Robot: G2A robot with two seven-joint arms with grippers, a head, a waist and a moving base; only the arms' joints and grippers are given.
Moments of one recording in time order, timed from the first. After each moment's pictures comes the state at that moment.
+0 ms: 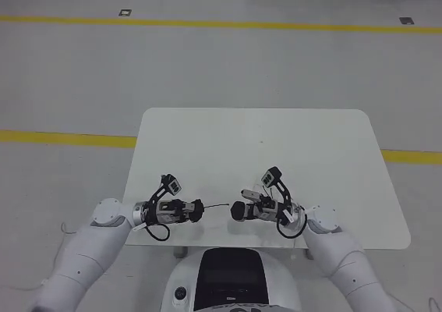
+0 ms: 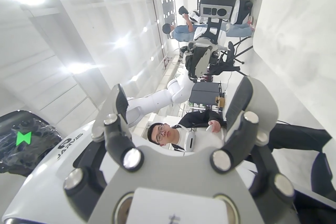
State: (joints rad) left arm 1.29 -1.06 -1.07 -1.15 -0.79 -0.30 -1.39; right arm -1.39 -1.31 1.19 -1.19 0.55 -0.33 1.22
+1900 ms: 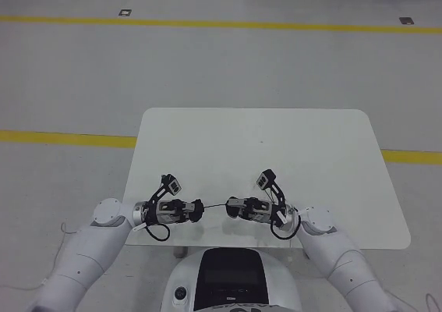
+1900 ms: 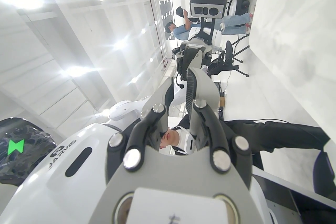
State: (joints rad) left arm 1.29 -1.06 -1.07 -1.15 -0.79 -0.30 -1.39; right arm -1.37 -1.29 1.10 -1.17 0.56 -0.34 1.15
